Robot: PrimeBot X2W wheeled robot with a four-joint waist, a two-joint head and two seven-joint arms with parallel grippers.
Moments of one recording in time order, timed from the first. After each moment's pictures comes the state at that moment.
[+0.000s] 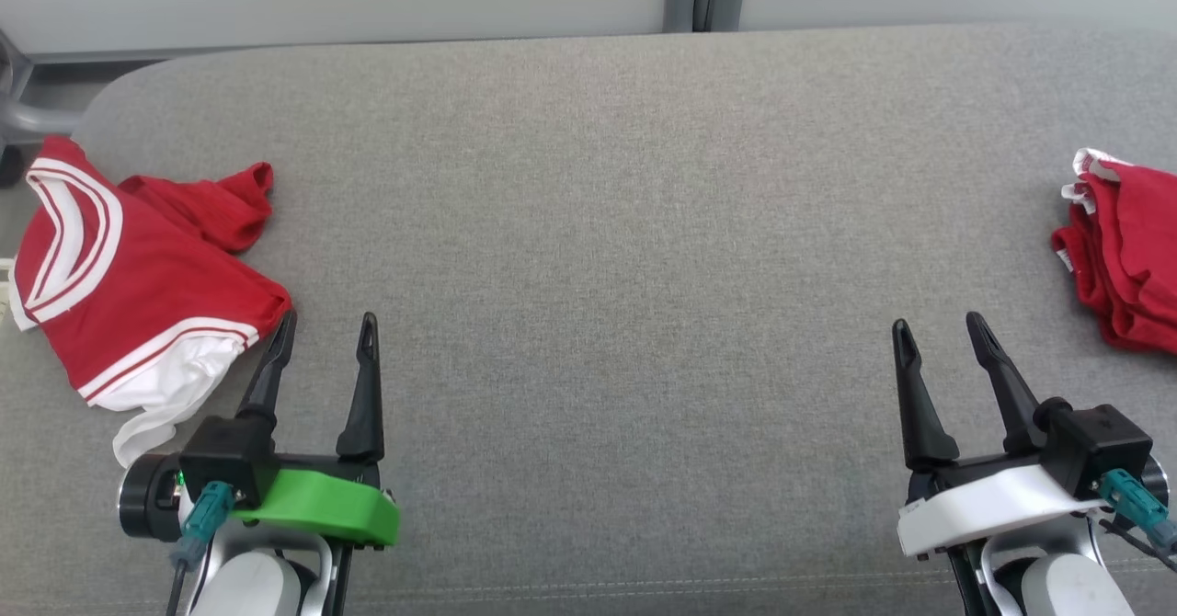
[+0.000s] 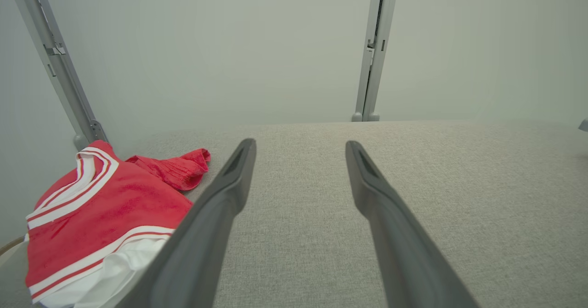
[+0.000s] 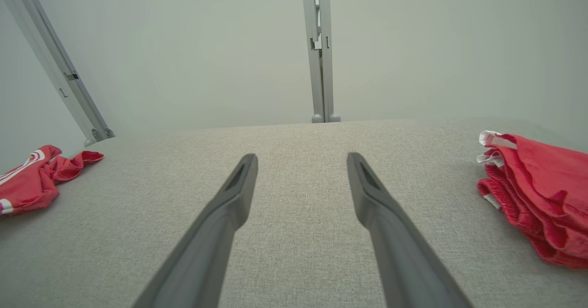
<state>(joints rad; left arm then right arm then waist) -0.17 0.28 -0.35 0.13 -0.40 0.14 -0.26 -0.01 -0.07 0.02 -0.03 0.18 0.13 -0.18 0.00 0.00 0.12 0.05</state>
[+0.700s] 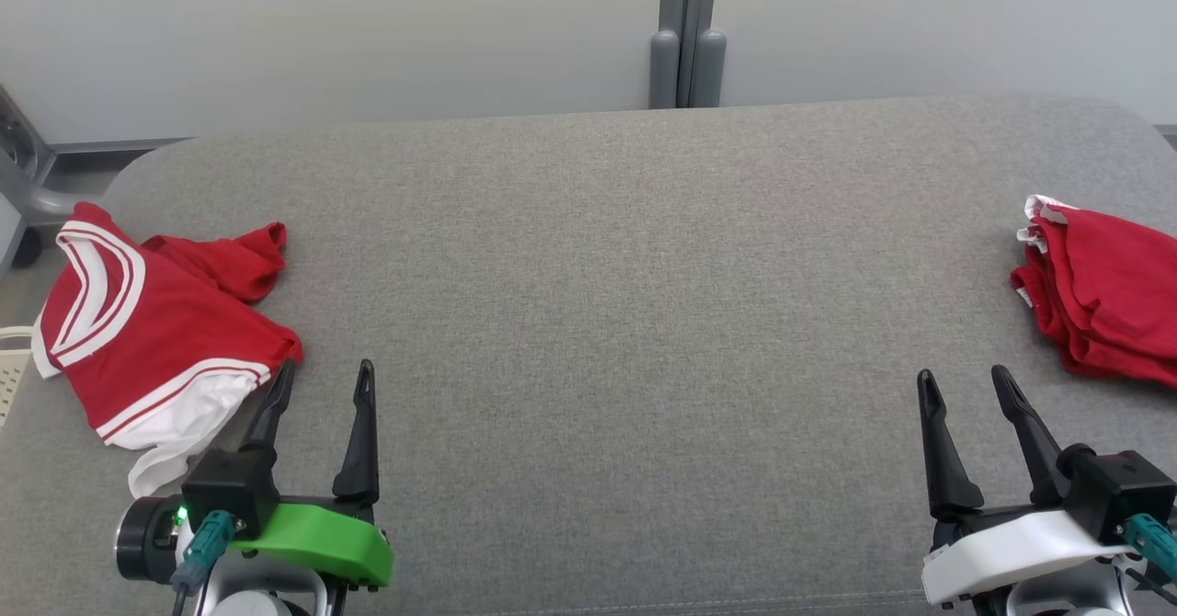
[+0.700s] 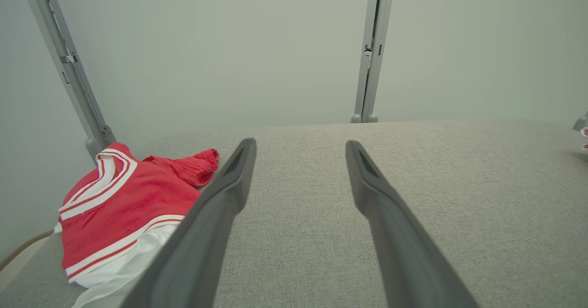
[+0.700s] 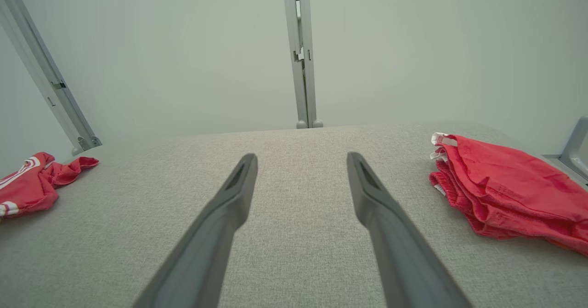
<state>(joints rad) -0.09 0.31 -0.36 0.11 -0.41 0.16 -0.21 0.12 -0.05 -0.02 -0.12 0.17 0.13 -0.11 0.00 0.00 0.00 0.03</state>
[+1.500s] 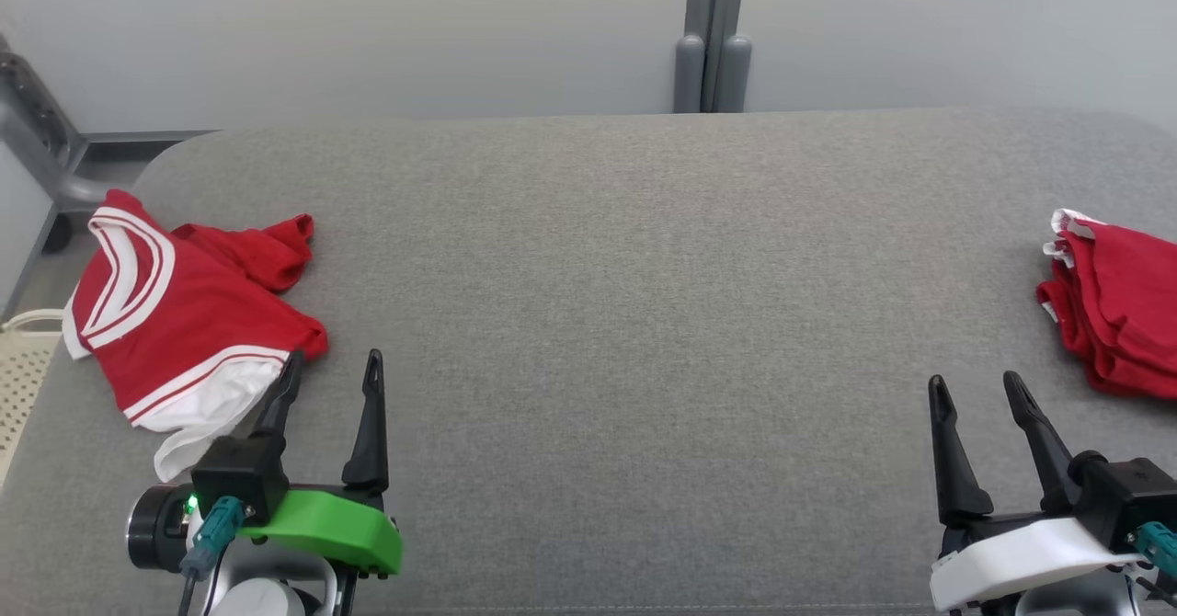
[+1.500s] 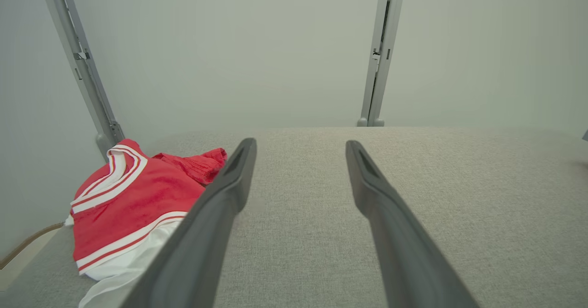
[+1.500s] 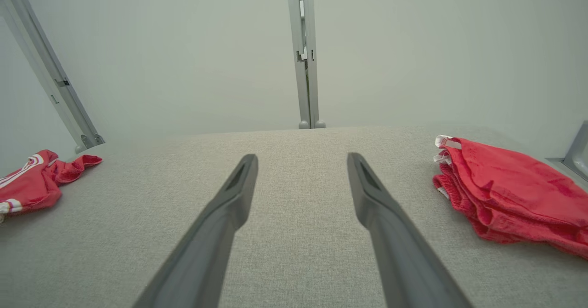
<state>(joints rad) -0.12 0.30 -0.38 0.13 -0.43 0.18 -0.21 0.14 -0.05 -0.04 -0.14 0.16 0.13 -0.10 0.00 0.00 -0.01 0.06</state>
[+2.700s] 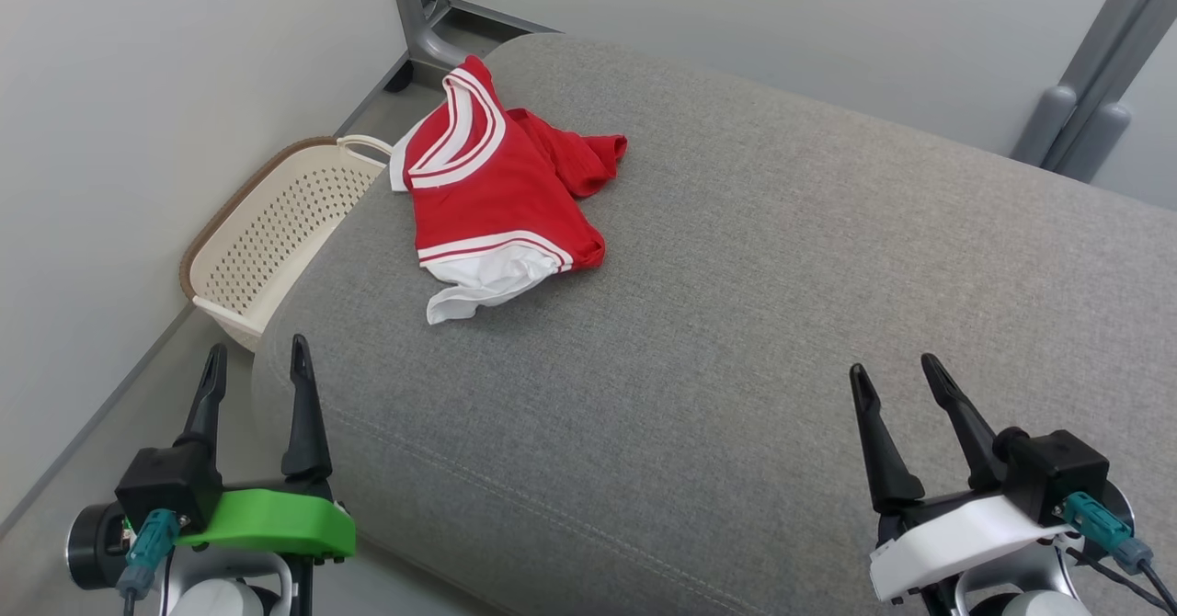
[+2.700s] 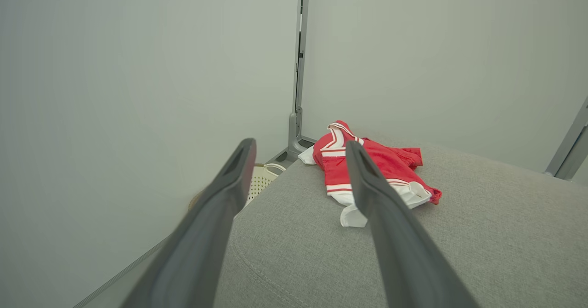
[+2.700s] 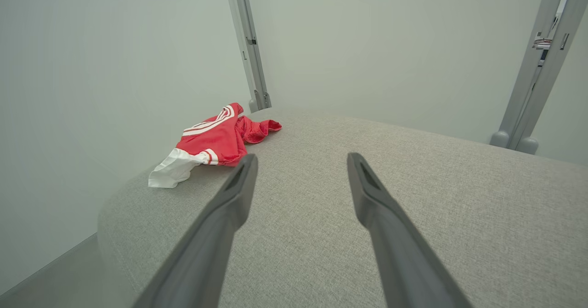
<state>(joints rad) -0.09 0.29 -0.27 0.11 -0.45 0.22 -0.26 0.08 -0.05 0.08 -0.11 0.18 0.13 -0.08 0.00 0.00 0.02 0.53</state>
